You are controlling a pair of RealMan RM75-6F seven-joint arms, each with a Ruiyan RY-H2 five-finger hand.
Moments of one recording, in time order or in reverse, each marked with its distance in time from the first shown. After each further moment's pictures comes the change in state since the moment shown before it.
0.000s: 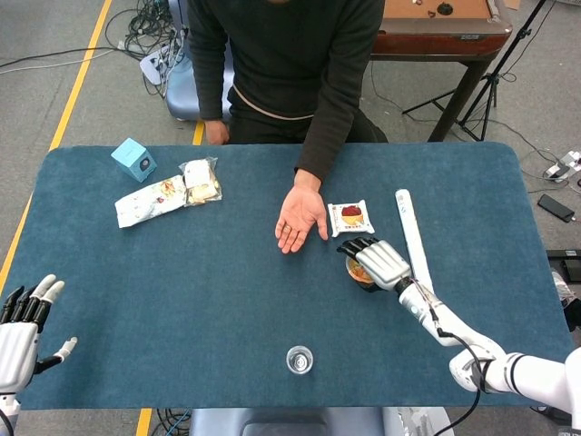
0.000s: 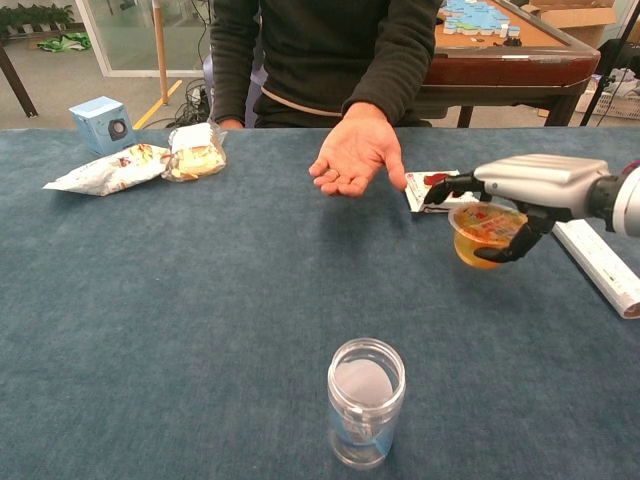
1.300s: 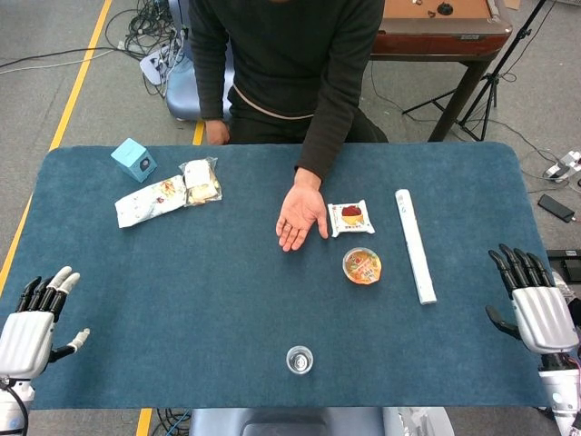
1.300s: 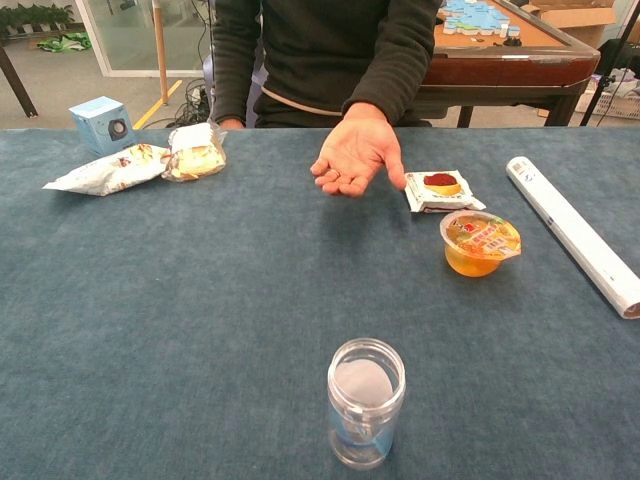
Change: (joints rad) left arm -0.052 -0.027 -0.022 0.003 -0.014 -0.059 0.021; right arm -0.585 0.358 -0.073 -0.304 -0.078 0.687 -0.051
